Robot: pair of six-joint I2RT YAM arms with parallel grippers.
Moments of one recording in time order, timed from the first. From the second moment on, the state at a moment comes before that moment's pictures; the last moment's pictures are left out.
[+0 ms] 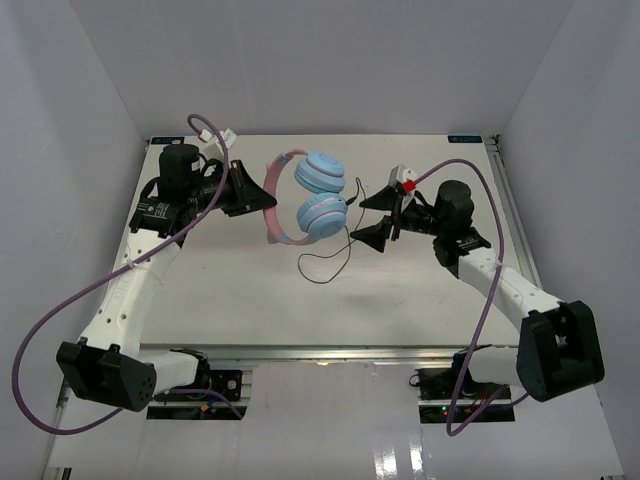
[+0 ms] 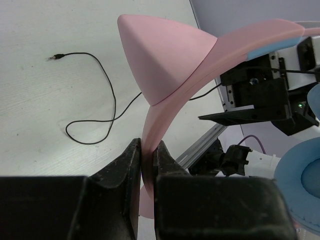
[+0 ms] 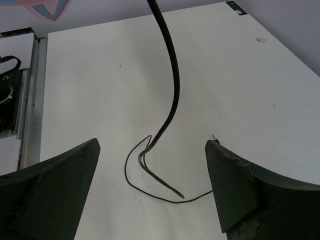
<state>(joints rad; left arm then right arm) -0.22 1.23 1.31 -0.56 0.64 -0.48 0.35 1.26 0.78 0.41 -0.96 -0.06</state>
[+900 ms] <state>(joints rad) -0.35 1.44 1.12 -0.54 0.17 -0.20 0.38 1.10 1.08 -0.10 -0.54 -0.60</state>
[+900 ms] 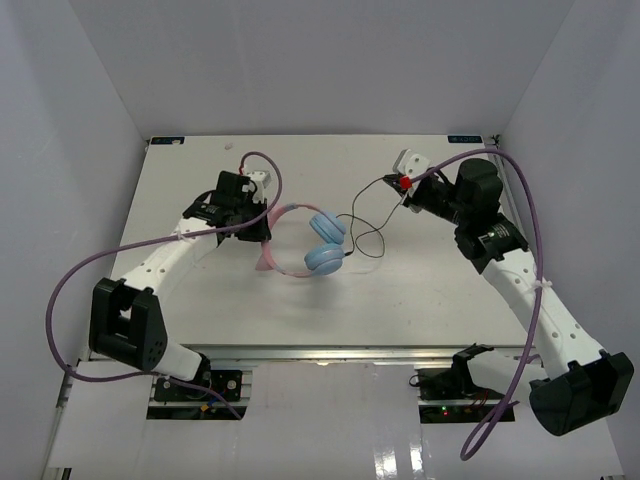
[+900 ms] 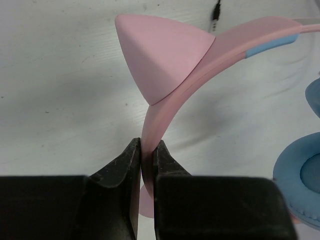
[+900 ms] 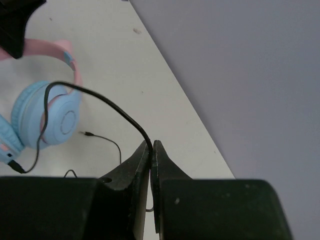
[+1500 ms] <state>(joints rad) -0.68 1.54 1.18 -0.51 0.04 -0.02 0.65 1.22 1.05 -0.25 -0.47 -0.88</state>
